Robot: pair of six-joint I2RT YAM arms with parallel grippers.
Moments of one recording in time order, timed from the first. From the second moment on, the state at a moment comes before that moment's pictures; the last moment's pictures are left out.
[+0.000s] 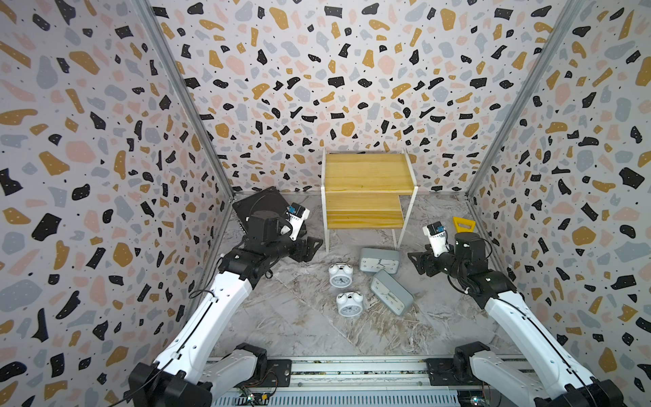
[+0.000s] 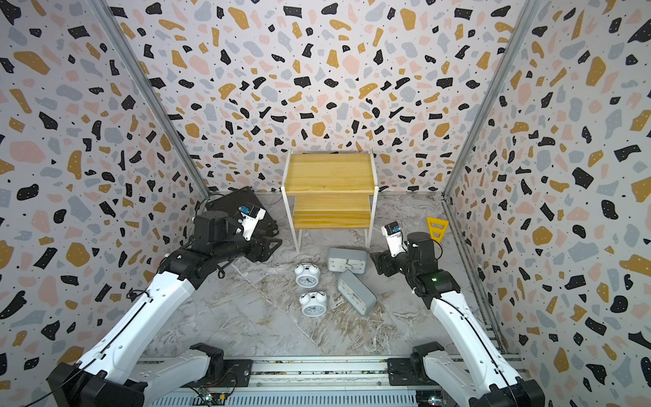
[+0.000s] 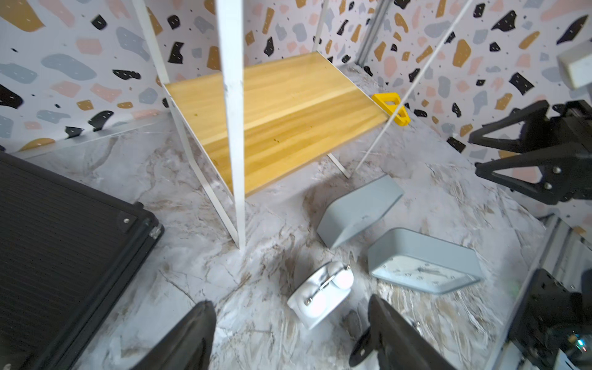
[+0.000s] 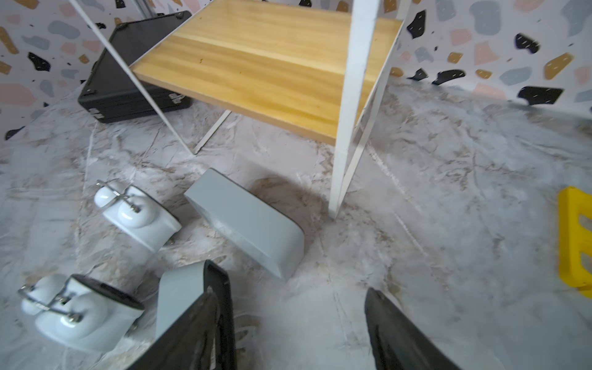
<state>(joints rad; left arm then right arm) -0.29 1.07 1.04 -0.57 0.44 0.06 0.26 0.93 0.76 -0.43 -0.33 -0.07</state>
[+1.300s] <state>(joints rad) -0.29 1.00 0.91 -0.61 0.52 0.18 0.60 1.13 0.68 -0.54 -0.18 -0.01</state>
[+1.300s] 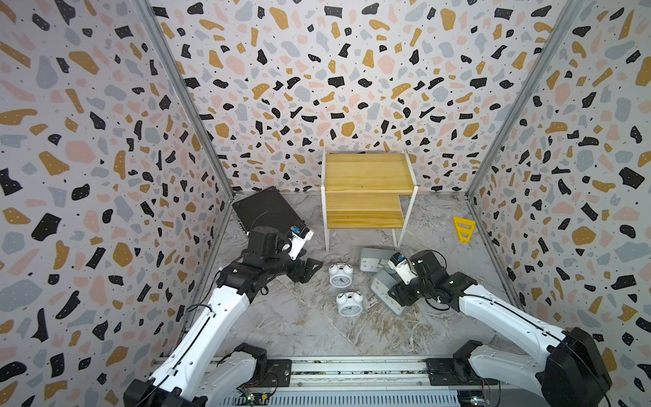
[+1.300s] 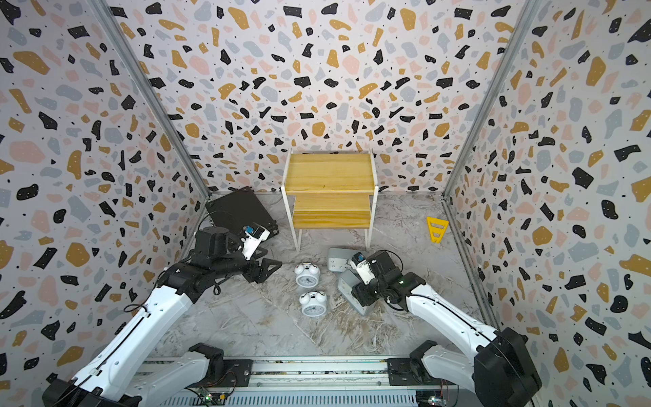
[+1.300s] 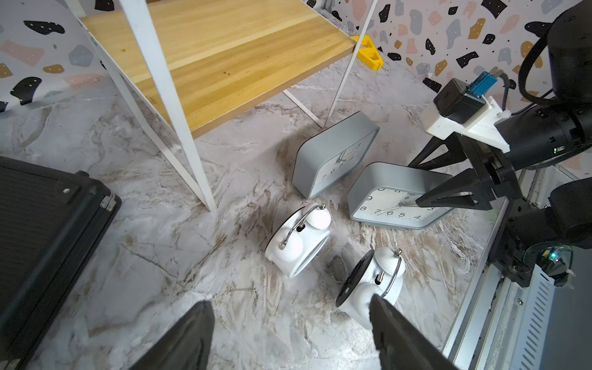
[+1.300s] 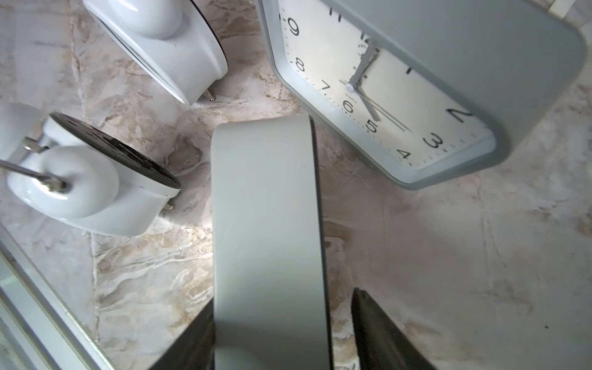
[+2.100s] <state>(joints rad) -0.36 1.10 1.14 -0.69 0.70 0.36 0.59 1.12 1.12 -0.78 -0.38 -0.22</state>
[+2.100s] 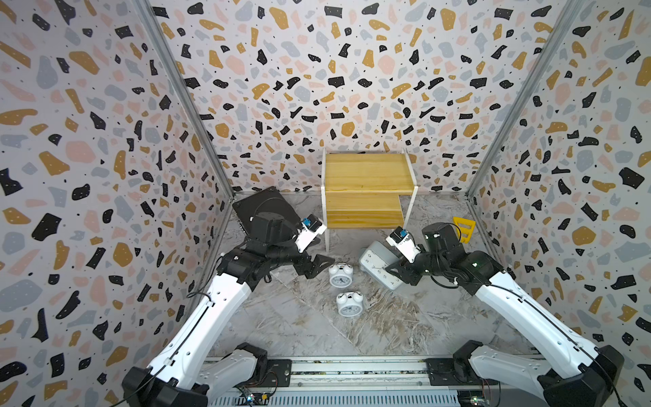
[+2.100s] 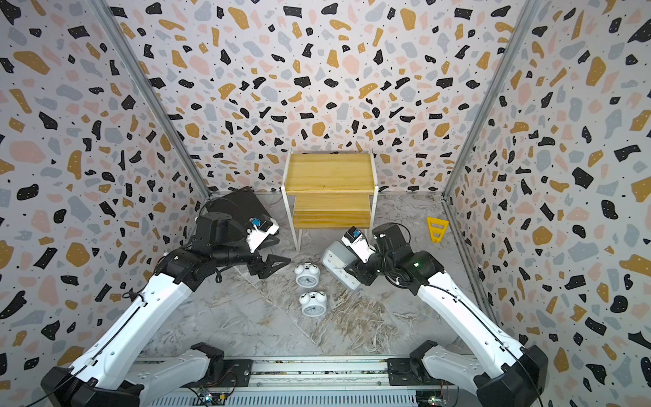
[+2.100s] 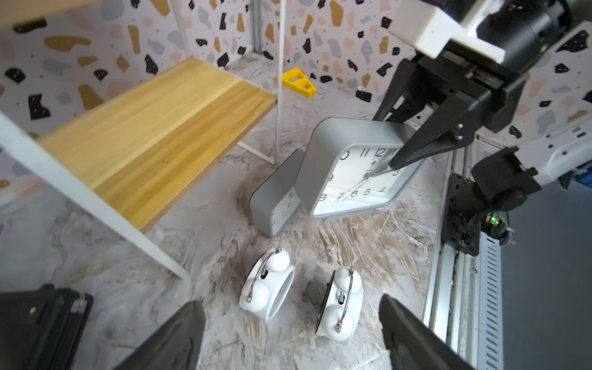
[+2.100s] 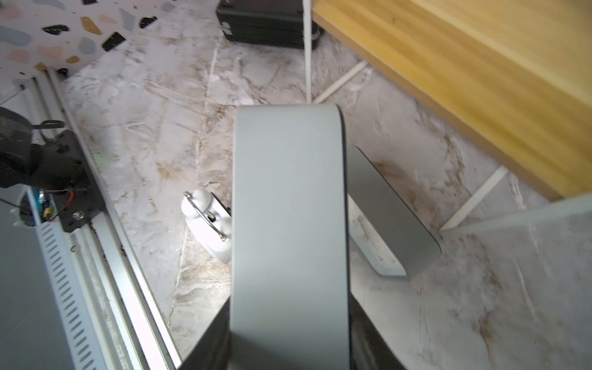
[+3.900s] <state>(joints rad) -0.48 1.30 1.37 -0.68 0.83 0.36 0.38 1.16 1.22 -0.64 -0.80 -0.25</state>
